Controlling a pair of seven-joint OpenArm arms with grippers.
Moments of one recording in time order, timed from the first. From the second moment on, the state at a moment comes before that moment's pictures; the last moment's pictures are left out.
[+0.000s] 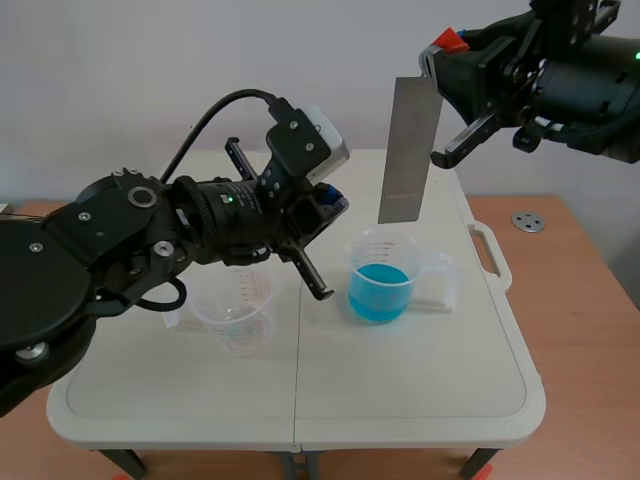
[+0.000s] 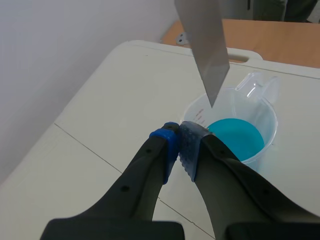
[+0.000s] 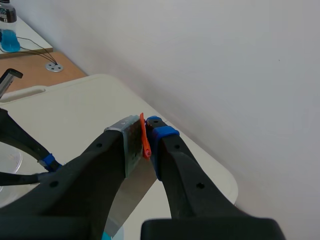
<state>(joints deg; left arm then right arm) -13.1 -15.1 32.9 80.7 6.7 -22.5 2.0 1.5 11.4 7.0 105.3 -0.3 45.4 -5.5</state>
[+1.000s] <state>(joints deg) -12.4 -16.2 33.2 80.7 6.1 -21.3 5.0 1.5 11.4 7.0 105.3 -0.3 45.4 -5.5</state>
